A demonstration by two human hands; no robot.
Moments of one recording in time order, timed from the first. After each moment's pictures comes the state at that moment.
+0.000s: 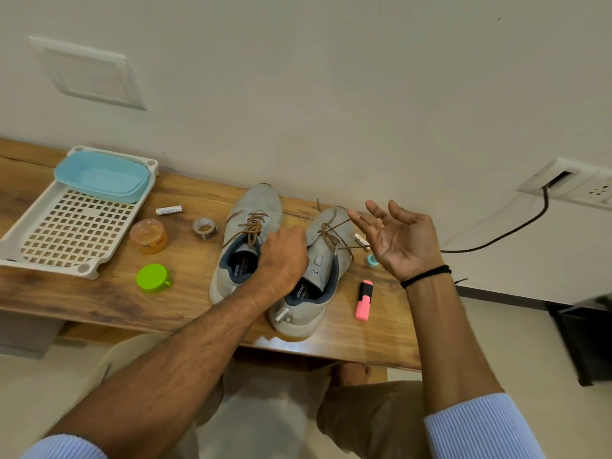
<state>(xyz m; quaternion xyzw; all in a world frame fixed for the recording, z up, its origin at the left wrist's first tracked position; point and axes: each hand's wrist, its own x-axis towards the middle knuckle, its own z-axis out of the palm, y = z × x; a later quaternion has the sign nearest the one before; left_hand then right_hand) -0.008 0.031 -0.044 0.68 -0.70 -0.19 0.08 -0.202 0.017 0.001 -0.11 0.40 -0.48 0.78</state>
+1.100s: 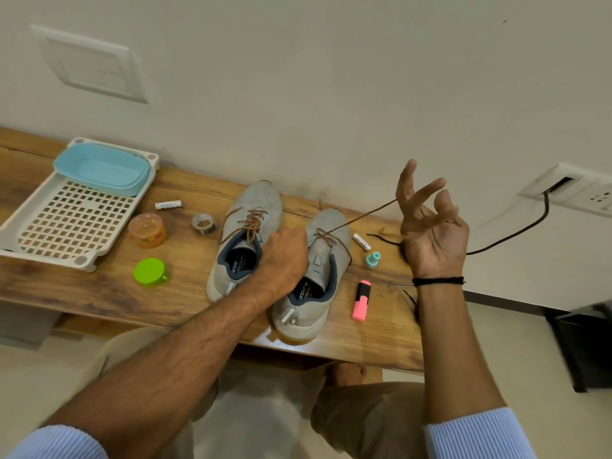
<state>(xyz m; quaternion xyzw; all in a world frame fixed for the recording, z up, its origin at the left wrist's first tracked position) -0.012 0.031 -0.049 0.67 -0.71 -0.19 0.06 -0.224 0.023 0.020 0.01 0.15 -0.56 0.82</state>
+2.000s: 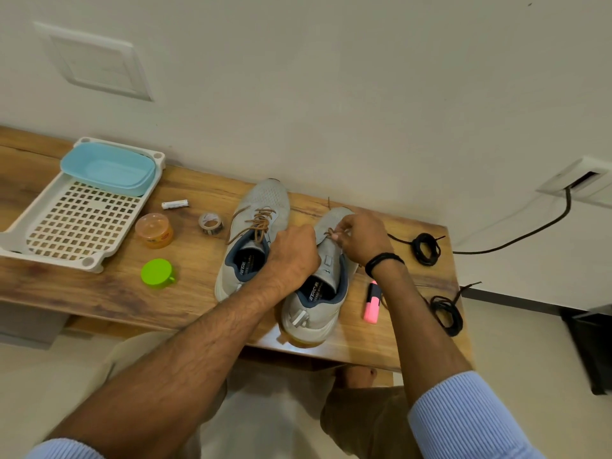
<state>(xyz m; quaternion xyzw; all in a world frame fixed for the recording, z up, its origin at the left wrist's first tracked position) -0.011 0.027 -0.041 0.69 -0.68 -0.25 0.07 -0.155 -0.020 -0.061 -0.70 0.69 -0.06 0.15</state>
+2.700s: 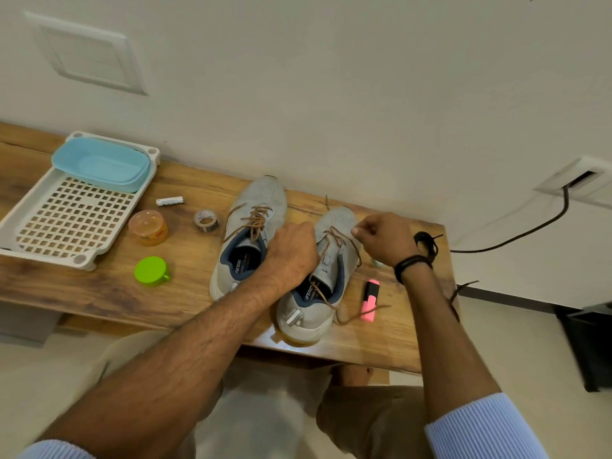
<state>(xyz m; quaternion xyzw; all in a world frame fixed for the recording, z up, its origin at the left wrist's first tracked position) -0.014 0.025 -0.041 0.68 -0.69 -0.25 0.08 -0.186 -0.007 -0.036 -0.67 0.71 -0.09 0.19</state>
